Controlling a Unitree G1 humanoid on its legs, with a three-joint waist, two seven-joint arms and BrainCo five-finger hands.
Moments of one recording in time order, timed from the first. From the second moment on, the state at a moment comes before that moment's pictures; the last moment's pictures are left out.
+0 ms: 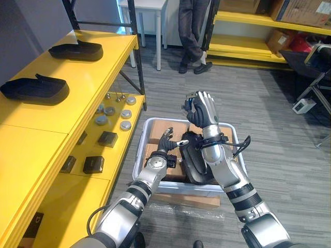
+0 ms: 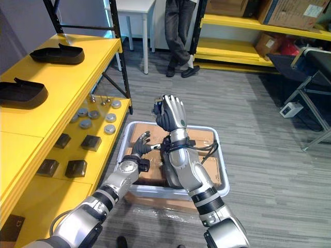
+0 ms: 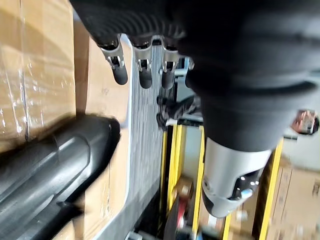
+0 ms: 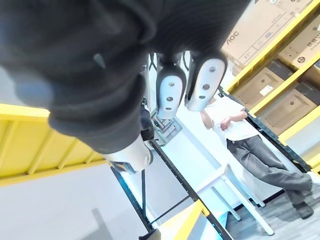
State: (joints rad) left arm -0.81 0.04 -0.33 0.88 -0.41 -0.04 0.30; right arm -0.66 -0.18 0.30 0.10 -0.63 0.05 -0.33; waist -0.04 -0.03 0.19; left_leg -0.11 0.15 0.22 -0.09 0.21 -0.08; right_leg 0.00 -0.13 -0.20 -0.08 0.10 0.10
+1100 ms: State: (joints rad) left arm -0.52 0.05 -0.30 0.23 -0.29 -0.12 0.38; right arm -1.06 -0.56 -0.15 0.97 -0.36 0.14 -0.44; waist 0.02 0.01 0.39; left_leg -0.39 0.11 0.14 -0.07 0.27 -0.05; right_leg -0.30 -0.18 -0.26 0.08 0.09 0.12
